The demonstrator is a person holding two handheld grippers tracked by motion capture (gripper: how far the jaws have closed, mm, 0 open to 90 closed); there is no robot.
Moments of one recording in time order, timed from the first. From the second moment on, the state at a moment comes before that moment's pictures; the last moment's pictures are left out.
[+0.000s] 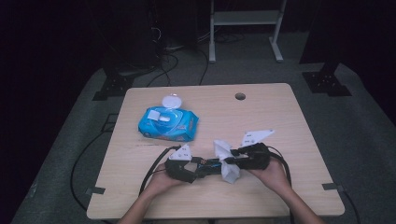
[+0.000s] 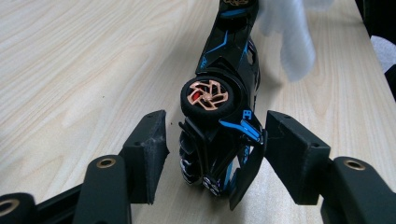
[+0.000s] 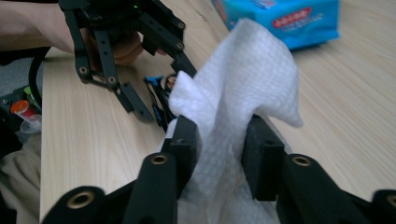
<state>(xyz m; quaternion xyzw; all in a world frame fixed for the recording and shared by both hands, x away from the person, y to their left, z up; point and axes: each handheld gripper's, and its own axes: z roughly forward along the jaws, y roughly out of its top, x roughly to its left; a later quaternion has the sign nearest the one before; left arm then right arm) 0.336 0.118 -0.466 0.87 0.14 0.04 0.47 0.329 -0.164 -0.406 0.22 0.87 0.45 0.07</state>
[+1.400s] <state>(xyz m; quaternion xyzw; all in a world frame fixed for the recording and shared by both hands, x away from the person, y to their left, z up) 0.337 0.120 -0.465 0.87 0.13 0.03 0.48 0.330 -0.136 -0.421 0.21 0.87 0.43 0.08</state>
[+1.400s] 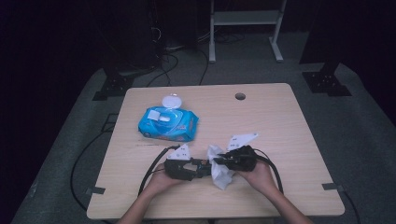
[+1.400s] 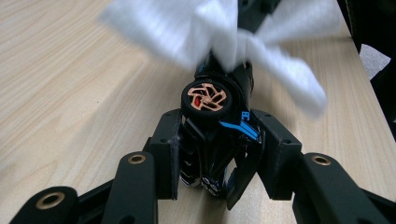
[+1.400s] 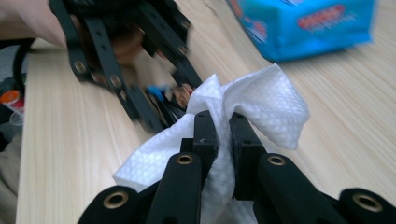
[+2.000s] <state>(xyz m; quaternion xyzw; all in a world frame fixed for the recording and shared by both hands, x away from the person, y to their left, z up) 0.337 0.119 -0.465 0.87 0.13 0.04 0.48 0.326 -0.152 -0.419 0.22 0.87 0.43 0.09</state>
